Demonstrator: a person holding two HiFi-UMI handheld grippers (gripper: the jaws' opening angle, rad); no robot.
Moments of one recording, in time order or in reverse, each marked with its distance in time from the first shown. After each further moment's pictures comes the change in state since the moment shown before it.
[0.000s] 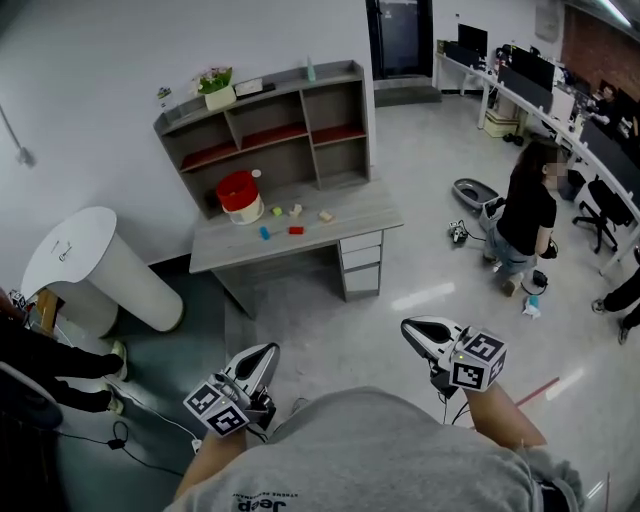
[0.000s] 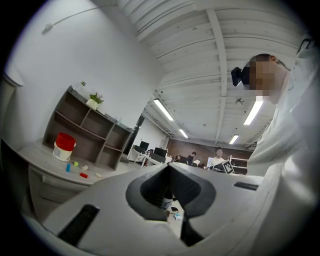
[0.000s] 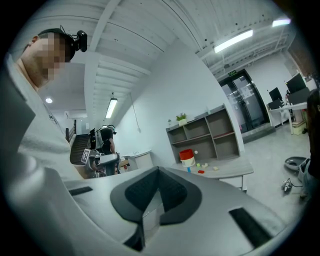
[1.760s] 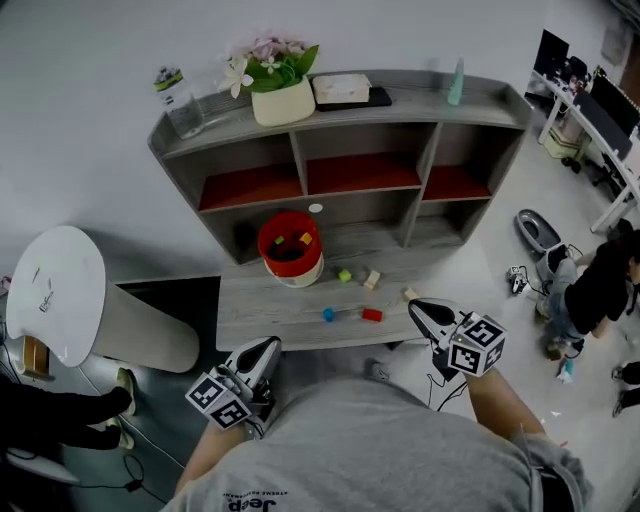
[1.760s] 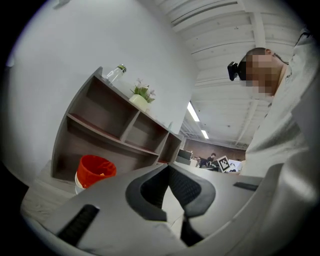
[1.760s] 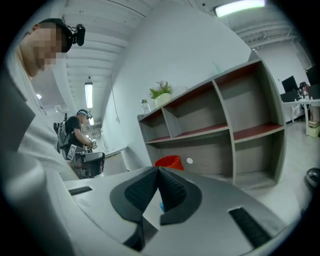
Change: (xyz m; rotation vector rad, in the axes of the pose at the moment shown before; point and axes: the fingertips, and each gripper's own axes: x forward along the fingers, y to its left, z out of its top) left arm 0.114 0.526 0.115 -0.051 0.019 0.152; right arm 0.523 -0.271 0.094 0.006 0.129 -0.002
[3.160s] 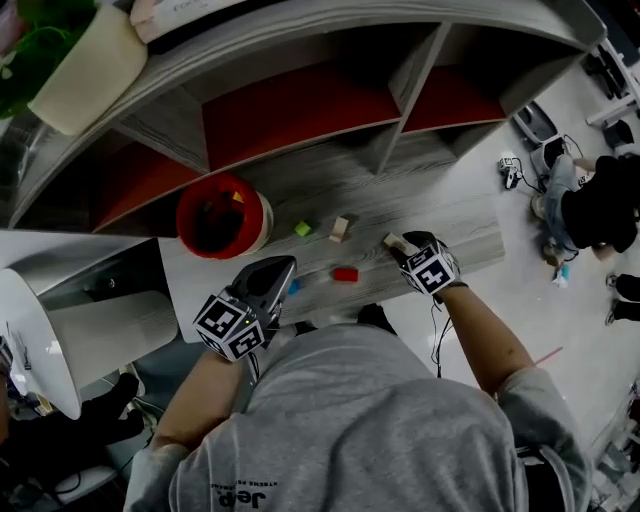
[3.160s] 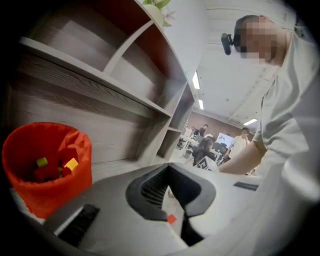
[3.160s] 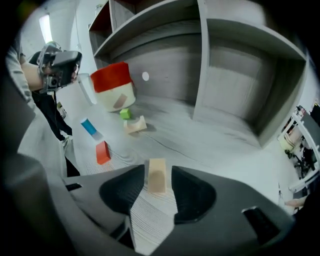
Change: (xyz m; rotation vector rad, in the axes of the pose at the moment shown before) left arm 0.233 0.105 -0.117 0.013 0.397 -0.124; right arm 0.085 -0.244 -0.243 -0.099 0.749 -0.292
